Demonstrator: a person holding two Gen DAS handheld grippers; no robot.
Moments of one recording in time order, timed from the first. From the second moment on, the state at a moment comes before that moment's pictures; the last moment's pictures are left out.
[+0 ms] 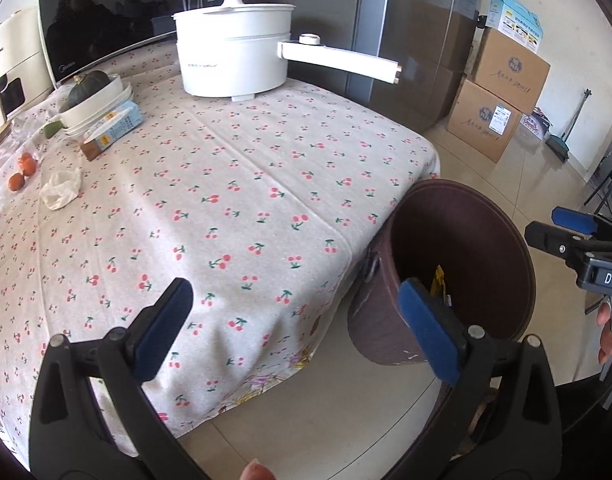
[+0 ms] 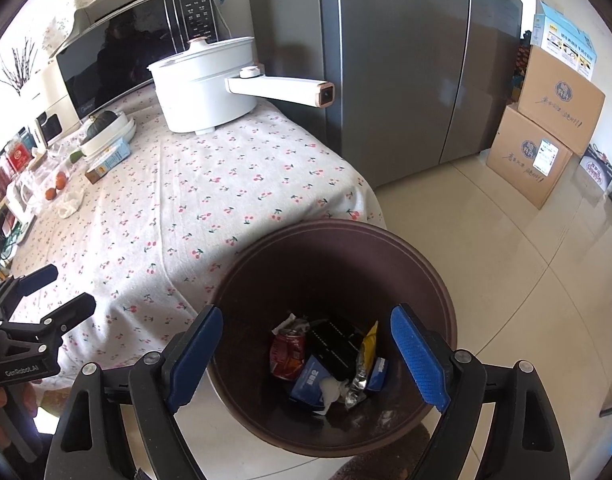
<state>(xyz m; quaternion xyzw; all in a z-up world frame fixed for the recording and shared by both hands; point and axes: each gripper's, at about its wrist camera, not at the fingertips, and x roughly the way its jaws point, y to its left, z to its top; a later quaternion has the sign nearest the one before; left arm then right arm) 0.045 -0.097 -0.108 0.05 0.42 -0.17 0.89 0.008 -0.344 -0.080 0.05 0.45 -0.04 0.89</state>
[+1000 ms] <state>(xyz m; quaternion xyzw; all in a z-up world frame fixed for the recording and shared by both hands) 0.072 0.029 -0.067 -0.01 0.40 -0.05 0.92 0.086 -0.206 -0.056 0.03 0.43 0.03 0.90</state>
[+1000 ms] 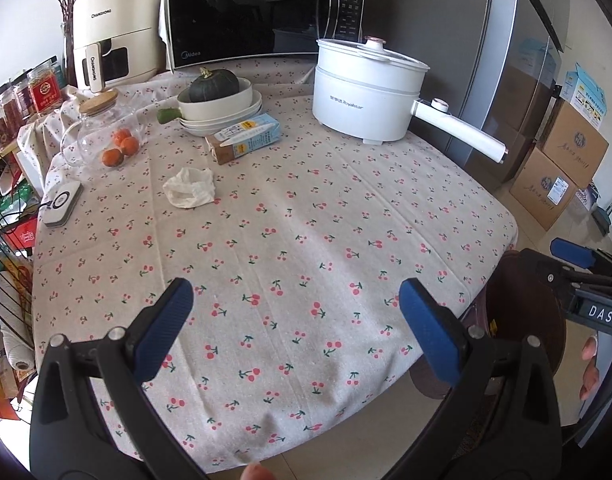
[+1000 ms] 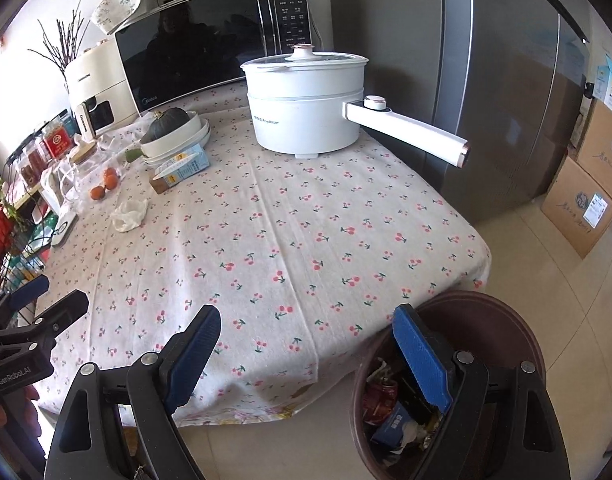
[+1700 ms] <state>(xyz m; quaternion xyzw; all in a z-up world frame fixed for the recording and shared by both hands) 0.207 0.123 -0.121 -0.04 0.43 0.00 0.90 0.206 -0.126 -0.087 -0.03 0.44 0.06 0.89</state>
